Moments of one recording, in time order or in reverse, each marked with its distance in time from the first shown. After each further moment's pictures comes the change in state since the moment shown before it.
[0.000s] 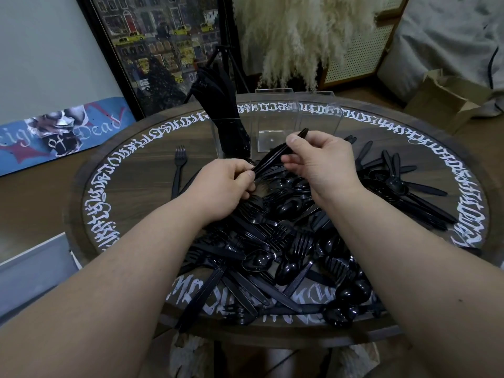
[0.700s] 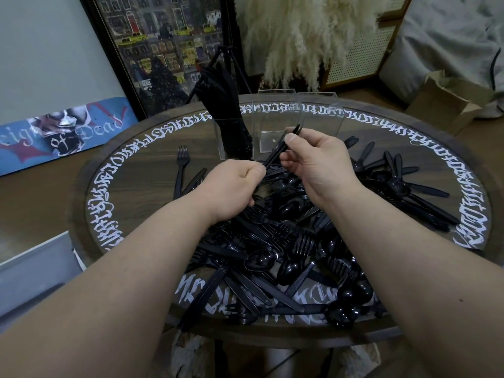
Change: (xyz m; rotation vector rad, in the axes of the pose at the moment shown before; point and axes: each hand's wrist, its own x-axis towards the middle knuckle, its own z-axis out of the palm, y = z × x) left_hand -0.004 0.015 0.000 0.109 -0.092 0.027; right_hand -0.003 -0.002 0.008 0.109 -0.088 0.025
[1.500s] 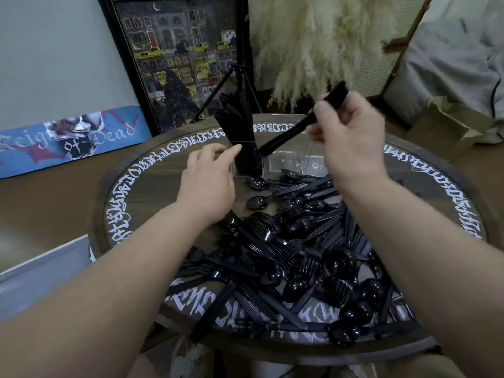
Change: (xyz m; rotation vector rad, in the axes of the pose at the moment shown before) left_hand 0.006 -0.017 -0.041 0.477 0.378 -0.004; right_hand 0.008 -0.068 0.017 -0.355 0.114 -0.411
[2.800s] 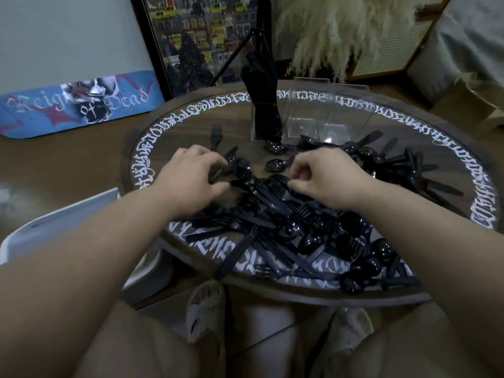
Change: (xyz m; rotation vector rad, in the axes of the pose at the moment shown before) left_hand -0.064 -0.053 -0.027 0.103 -0.273 -0.019; right_hand -0.064 0.030 0.001 -0.980 -0.830 -0.144
